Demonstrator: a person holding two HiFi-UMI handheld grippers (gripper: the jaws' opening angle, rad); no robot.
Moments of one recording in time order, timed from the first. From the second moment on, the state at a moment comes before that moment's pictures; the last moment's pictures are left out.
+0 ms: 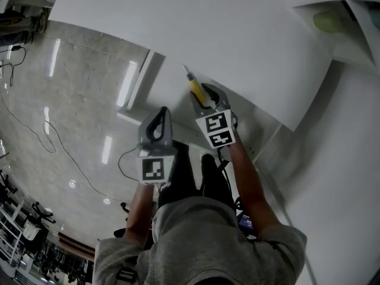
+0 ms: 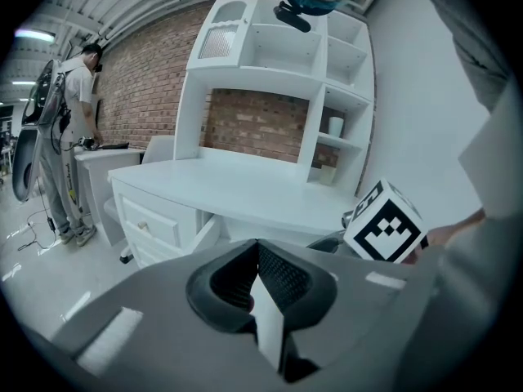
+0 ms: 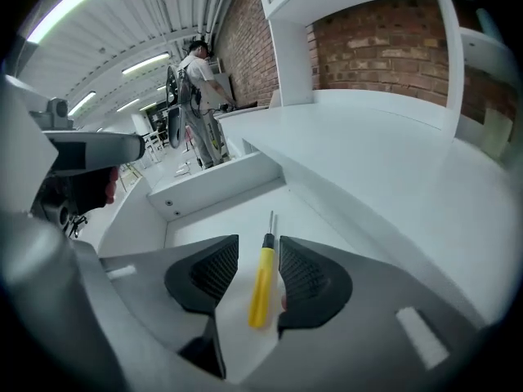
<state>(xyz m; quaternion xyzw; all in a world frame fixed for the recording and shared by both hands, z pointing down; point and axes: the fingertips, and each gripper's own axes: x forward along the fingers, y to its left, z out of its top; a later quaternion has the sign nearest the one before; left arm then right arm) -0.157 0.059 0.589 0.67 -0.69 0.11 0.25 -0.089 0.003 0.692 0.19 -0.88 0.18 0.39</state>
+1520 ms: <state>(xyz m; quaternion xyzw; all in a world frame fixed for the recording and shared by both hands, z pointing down) -0.171 0.056 0.597 0.67 -0.69 0.12 0.25 -0.103 0.001 0.753 0.19 -0.85 0.19 0.45</state>
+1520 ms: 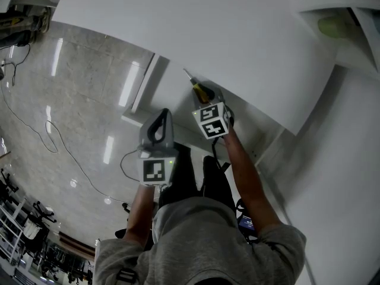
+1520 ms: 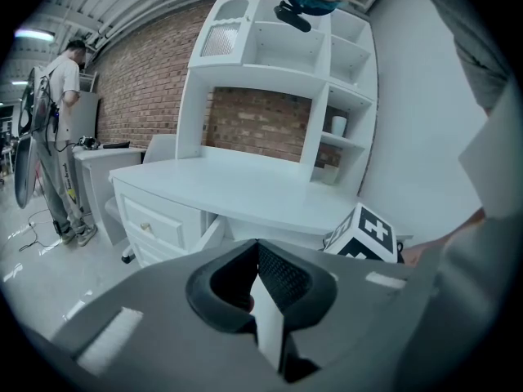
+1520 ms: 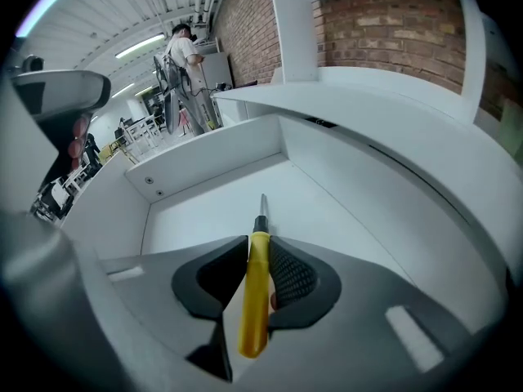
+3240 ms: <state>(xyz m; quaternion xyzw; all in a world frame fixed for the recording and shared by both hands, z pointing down) -0.128 0.021 0.424 0.79 -0.59 0.09 0.11 -0.049 0.008 0.471 0.37 -0.88 0.16 0.26</state>
